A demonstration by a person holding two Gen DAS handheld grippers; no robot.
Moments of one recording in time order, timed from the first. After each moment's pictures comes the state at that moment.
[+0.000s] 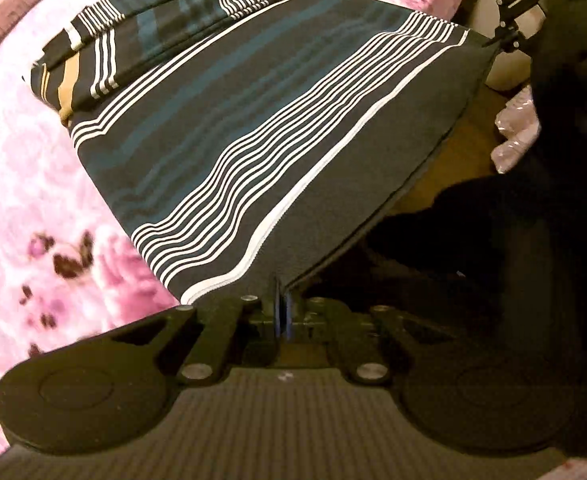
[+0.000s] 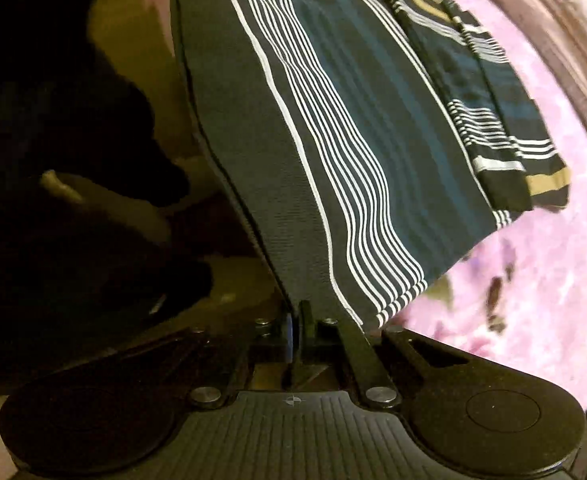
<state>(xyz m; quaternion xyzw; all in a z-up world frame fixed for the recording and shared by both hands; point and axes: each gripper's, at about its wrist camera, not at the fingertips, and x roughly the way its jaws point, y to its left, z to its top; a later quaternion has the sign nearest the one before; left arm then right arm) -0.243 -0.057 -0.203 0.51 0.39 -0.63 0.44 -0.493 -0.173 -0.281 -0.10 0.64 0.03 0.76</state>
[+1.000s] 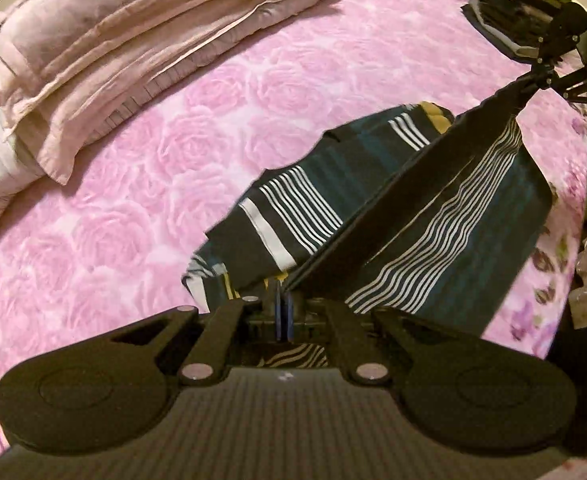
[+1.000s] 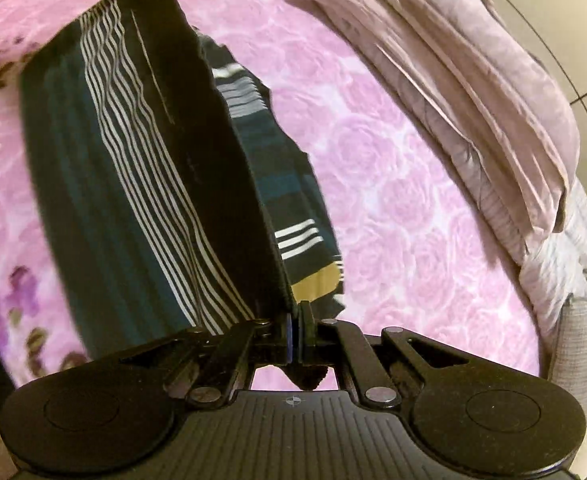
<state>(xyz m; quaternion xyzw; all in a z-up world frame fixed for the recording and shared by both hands) -0.015 -0.399 -0.167 0.42 0.34 -0.64 0.54 -0.265 -0.493 -0.198 -0.13 0.60 -0.10 0.78</state>
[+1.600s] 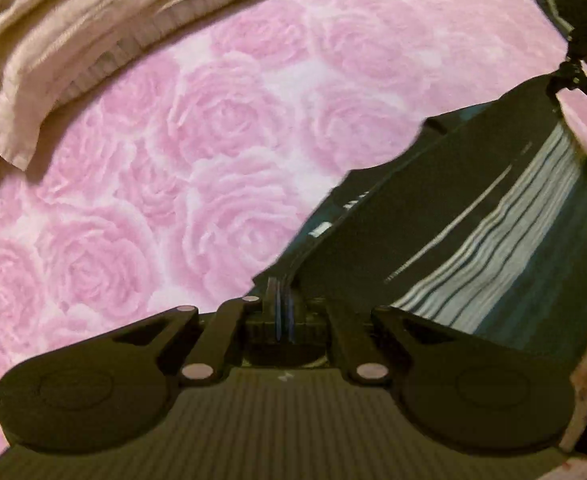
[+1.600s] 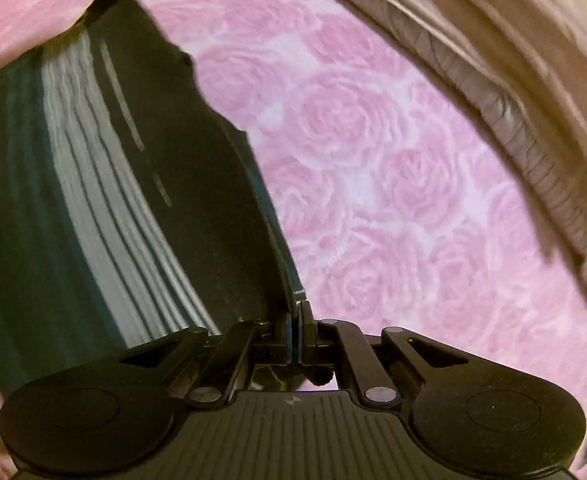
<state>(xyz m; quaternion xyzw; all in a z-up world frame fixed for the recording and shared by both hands) 0.046 -0.519 -0.293 0.44 0.41 -0.59 0.54 -0.202 -0.636 -0.301 -0.04 0.62 -0.09 0.78</state>
